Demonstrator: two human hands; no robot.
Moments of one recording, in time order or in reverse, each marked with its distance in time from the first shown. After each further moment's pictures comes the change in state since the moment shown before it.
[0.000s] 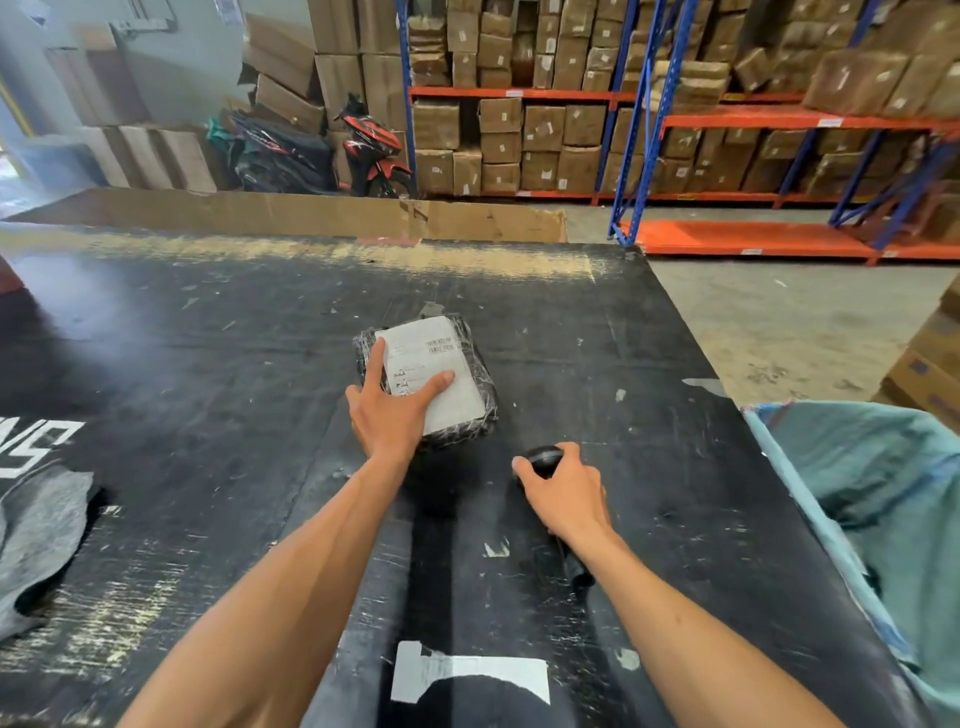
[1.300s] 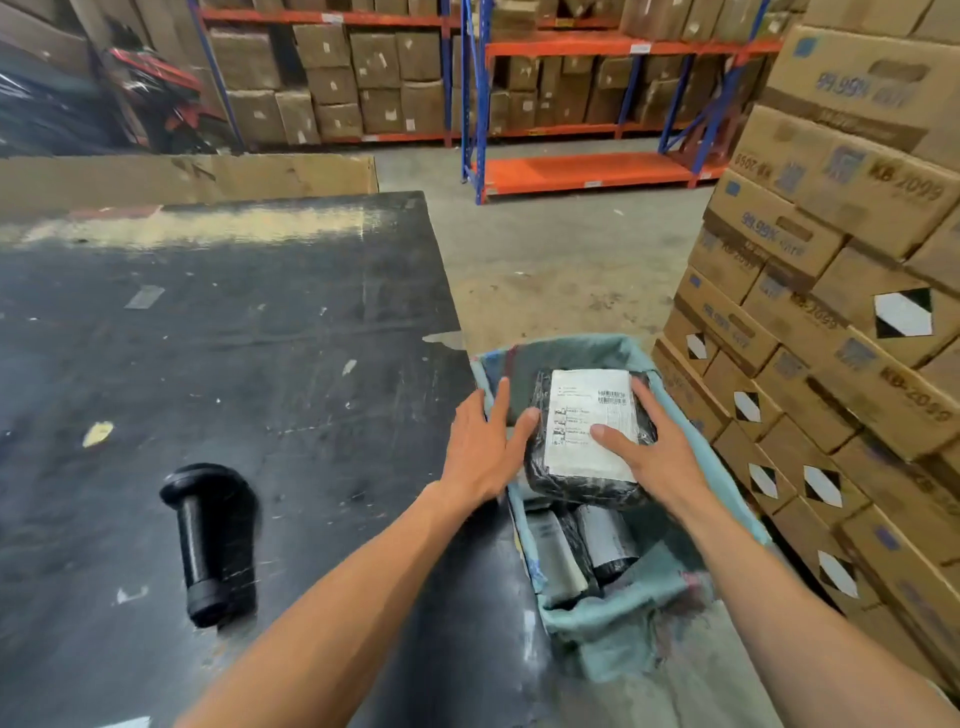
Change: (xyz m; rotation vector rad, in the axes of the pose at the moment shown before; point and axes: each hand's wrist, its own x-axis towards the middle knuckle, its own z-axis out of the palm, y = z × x) left_hand -0.299 0.095 0.355 0.365 -0.828 0.459; right_hand 0.068 0.310 -0.356 0.434 0.201 -0.053
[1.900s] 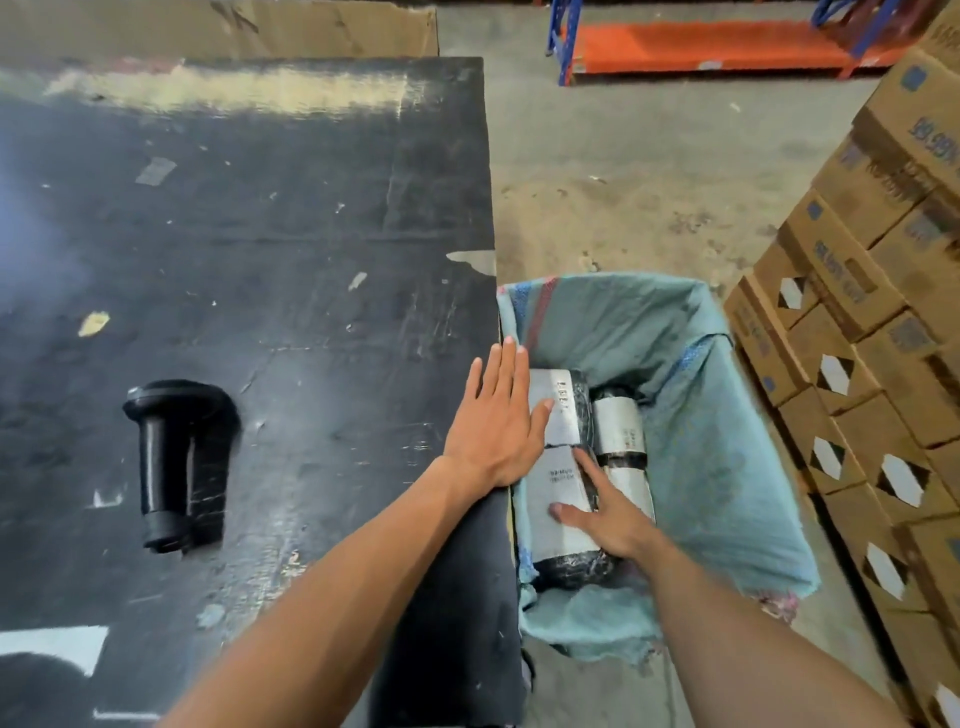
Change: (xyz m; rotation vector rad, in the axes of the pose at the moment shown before) left_hand 0.009 -0.018 0.048 0.461 -0.049 0.023; right_hand 0.014 0.137 0.046 -0.318 -0.621 0.389
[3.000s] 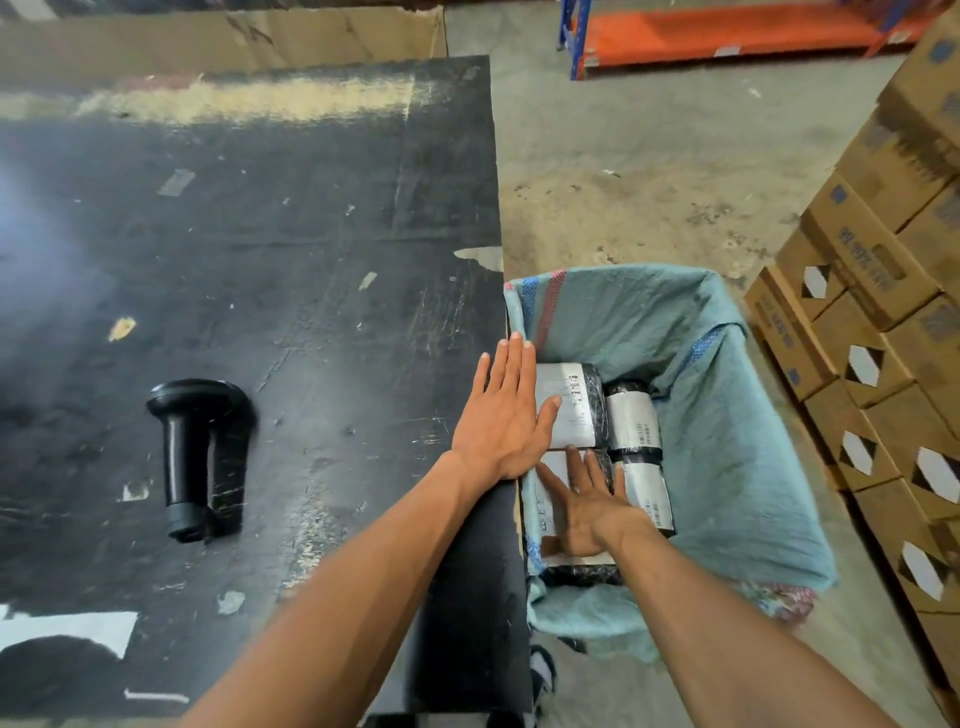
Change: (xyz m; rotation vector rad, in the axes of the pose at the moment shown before) left_hand -0.004 0.004 -0.006 0.042 -0.056 -0.014; right_hand 0.012 -0.032 0.031 -1.038 -0.296 0.079
